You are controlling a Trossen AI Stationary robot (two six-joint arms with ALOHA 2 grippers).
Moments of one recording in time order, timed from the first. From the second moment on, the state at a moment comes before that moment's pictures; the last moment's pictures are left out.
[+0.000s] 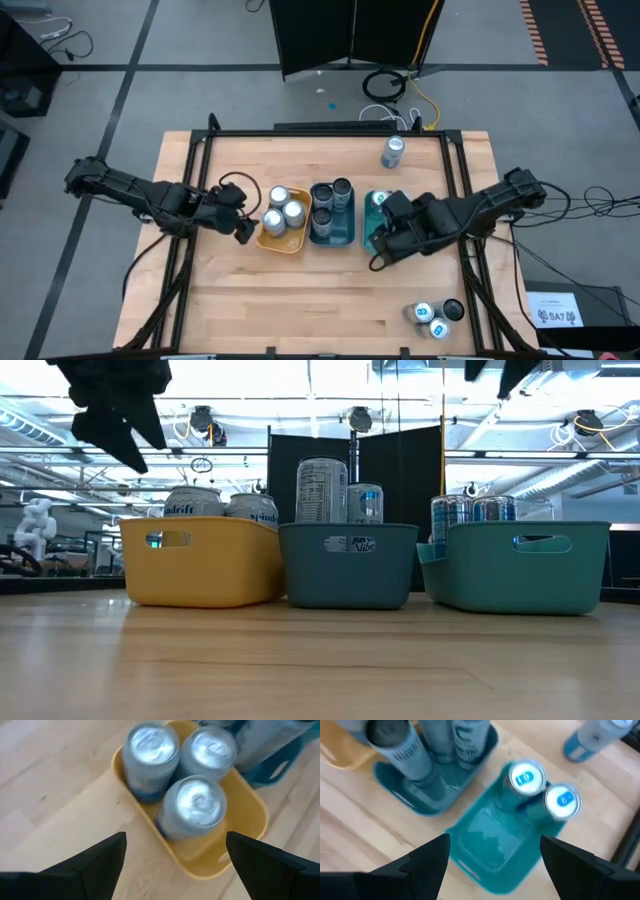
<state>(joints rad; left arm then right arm) -0.29 1.00 0.88 -0.94 -0.41 -0.96 0.41 1.61 1.70 -1.57 0.48 1.34</state>
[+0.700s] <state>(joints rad) -0.22 1.29 0.88 -1.06 -0.19 -0.96 0.64 1.61 1.48 -1.56 0.36 1.82</state>
